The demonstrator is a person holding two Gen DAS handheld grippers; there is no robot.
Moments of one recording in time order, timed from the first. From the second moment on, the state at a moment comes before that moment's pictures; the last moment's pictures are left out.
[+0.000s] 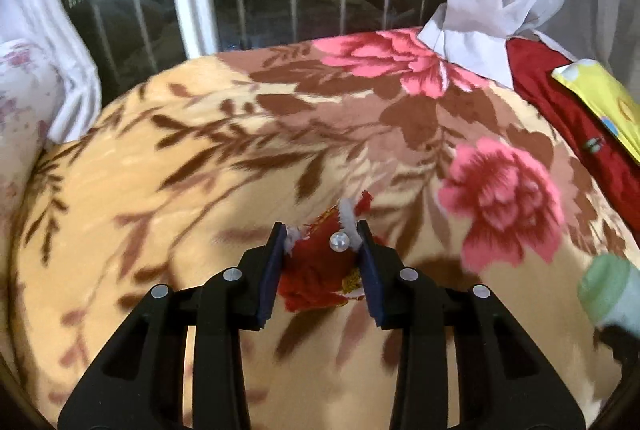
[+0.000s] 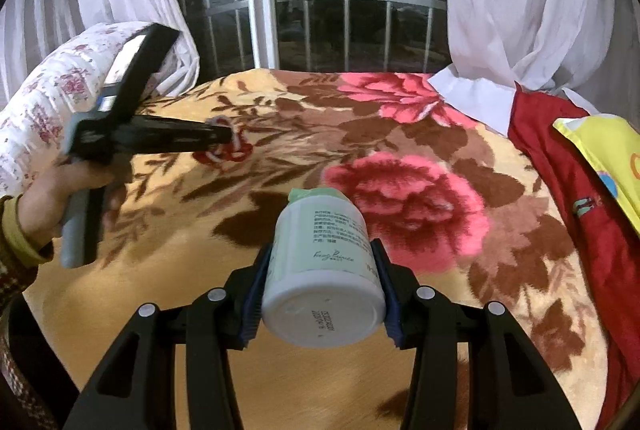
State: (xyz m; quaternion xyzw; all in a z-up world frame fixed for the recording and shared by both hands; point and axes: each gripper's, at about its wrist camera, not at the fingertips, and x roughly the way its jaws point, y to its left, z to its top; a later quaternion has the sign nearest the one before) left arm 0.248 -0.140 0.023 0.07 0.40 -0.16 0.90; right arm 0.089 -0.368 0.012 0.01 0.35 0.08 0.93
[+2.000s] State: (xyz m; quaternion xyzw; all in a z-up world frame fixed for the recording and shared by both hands) left arm -0.105 -0.042 -0.128 0.14 0.60 -0.29 0.73; right arm -0.113 -0.199 -0.133 0.00 0.58 0.20 0.79
